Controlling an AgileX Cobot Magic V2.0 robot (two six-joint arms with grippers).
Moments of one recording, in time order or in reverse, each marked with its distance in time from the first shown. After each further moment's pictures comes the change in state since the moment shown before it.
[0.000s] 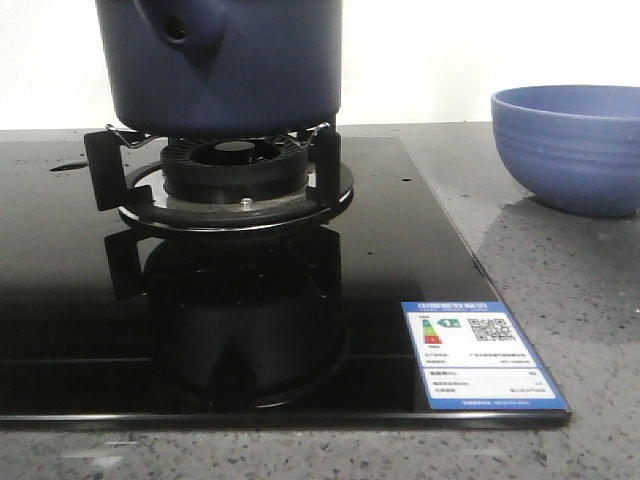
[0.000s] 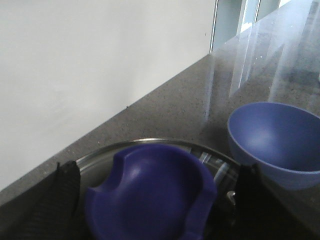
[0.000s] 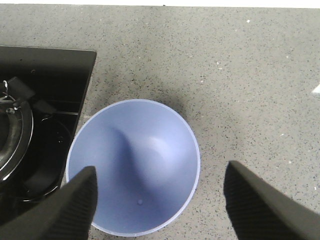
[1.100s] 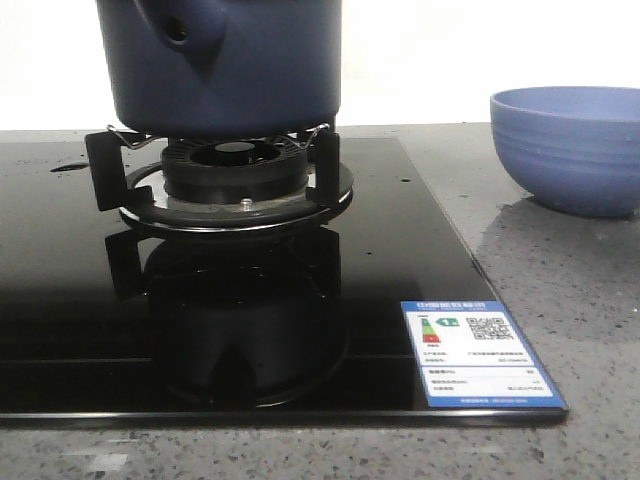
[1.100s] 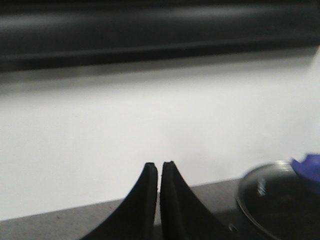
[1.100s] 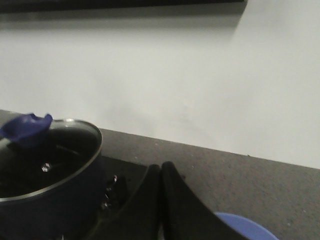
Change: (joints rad) left arm 0.191 -0.735 0.421 0.179 -0.504 -0.280; right arm 0.222 -0.392 0.611 0.776 -0.764 -0.780
